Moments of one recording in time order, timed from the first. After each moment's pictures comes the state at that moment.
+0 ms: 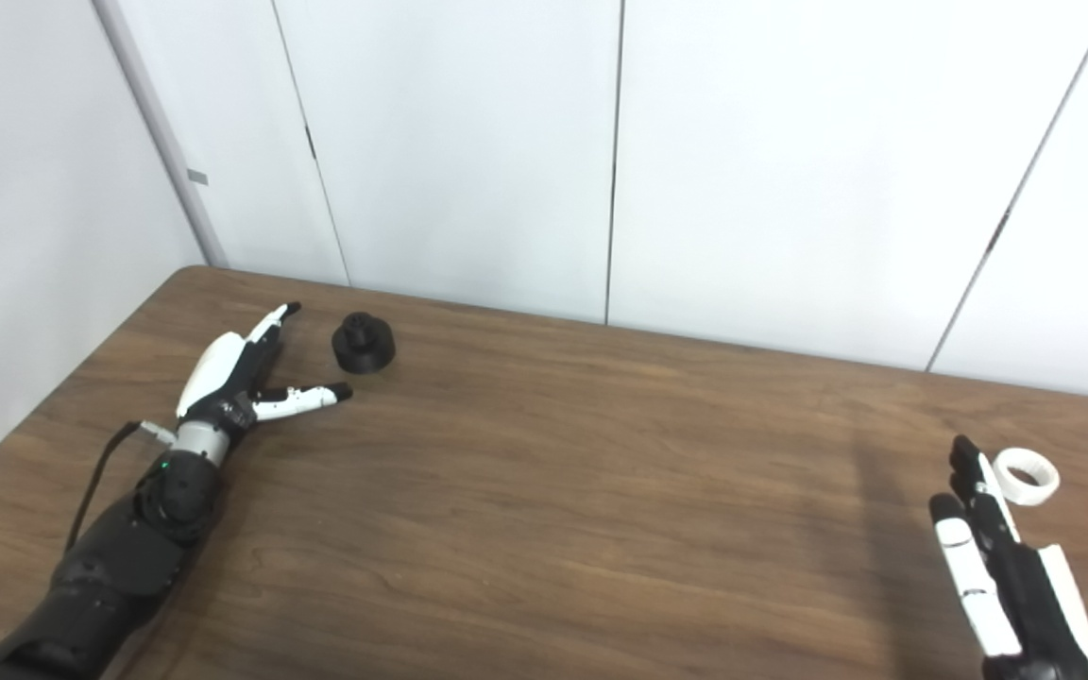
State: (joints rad) left arm -0.45 0.53 -0.03 0.79 0.37 -0.24 0.22; right arm -0.01 -0.23 -0.07 -0.31 -0.05 0.20 0.10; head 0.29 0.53
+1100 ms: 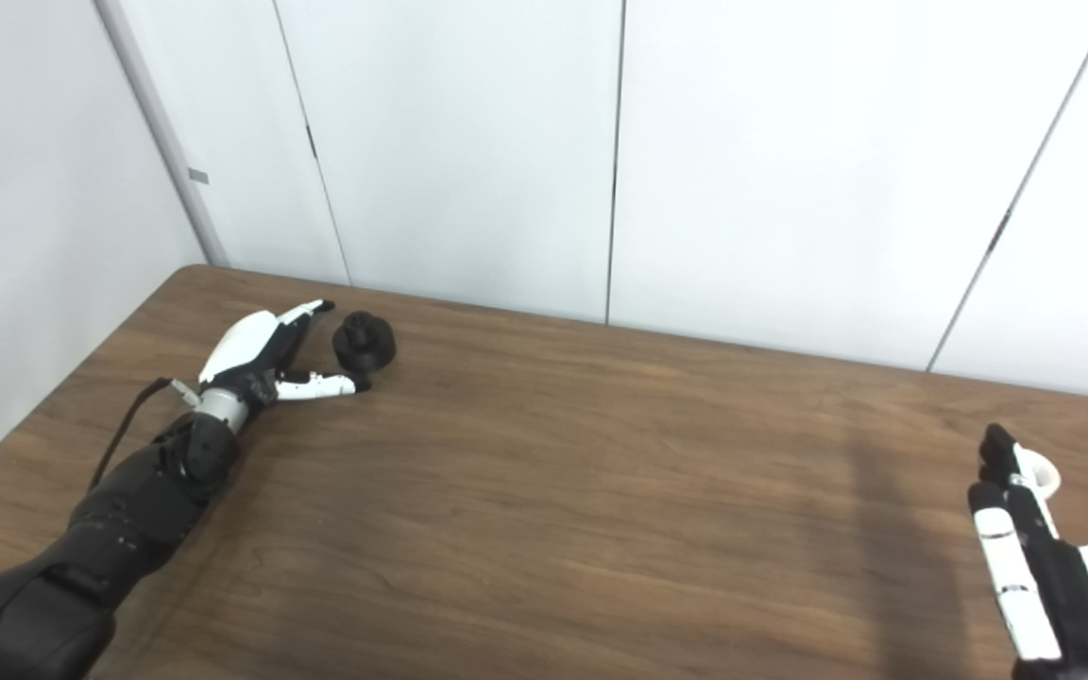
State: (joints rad) left arm -0.60 0.56 -0.20 1.01 0.43 -0.28 0.22; right arm 0.01 -0.24 -0.10 -0.49 -0.05 0.35 0.11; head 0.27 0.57
